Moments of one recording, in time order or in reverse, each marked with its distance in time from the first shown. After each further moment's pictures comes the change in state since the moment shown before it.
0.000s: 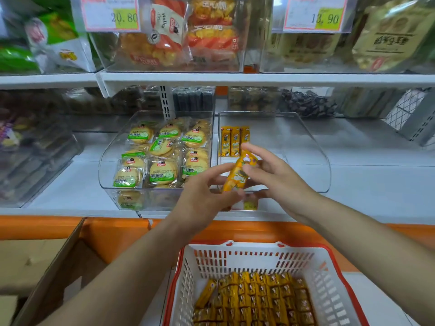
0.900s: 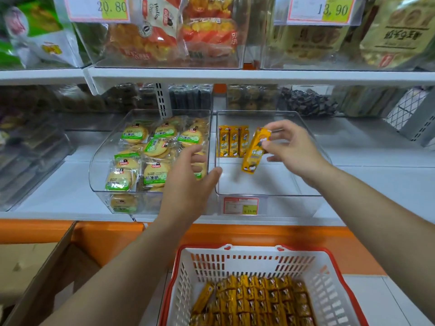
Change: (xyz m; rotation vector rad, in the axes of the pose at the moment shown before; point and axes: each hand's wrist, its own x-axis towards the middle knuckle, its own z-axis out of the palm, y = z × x) left_hand 0.029 -0.009 -0.011 0.339 0.415 0.069; right_hand 0.067 0.009 -0.057 -0.202 0.289 -0.091
